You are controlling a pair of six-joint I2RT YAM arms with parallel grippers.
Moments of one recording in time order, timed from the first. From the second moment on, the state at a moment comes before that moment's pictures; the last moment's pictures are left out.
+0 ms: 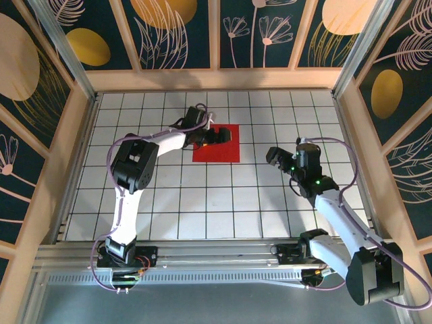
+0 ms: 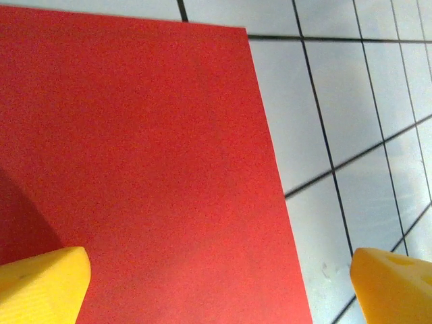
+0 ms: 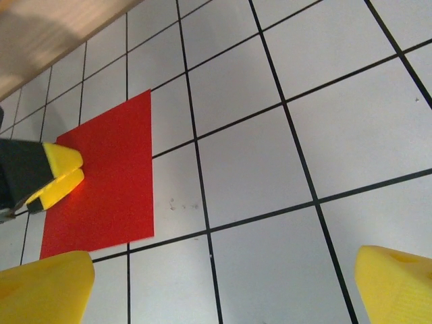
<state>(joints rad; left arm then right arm) -0.49 2.19 1.47 -0.11 0.45 -0.54 0.25 0.97 0.56 -0.21 -0.02 0.58</state>
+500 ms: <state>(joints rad) -0.64 1.88 0.98 0.11 0.40 -0.70 0.31 1.19 0.67 -0.23 -0.06 0.57</state>
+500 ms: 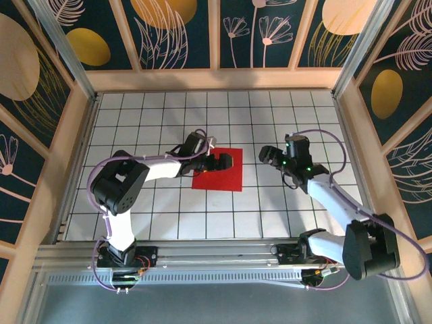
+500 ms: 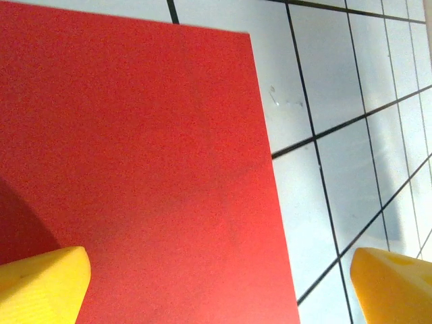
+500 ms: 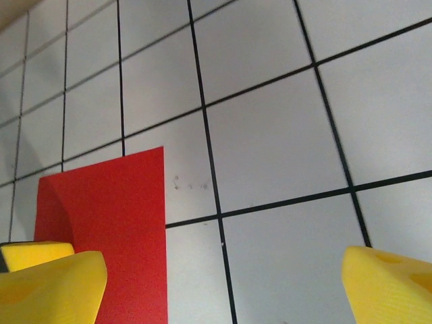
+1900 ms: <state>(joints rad) -0.62 1.65 0.75 -0.04 0.30 -0.84 0.64 1.94 1.26 -0.38 -0.01 0.47</state>
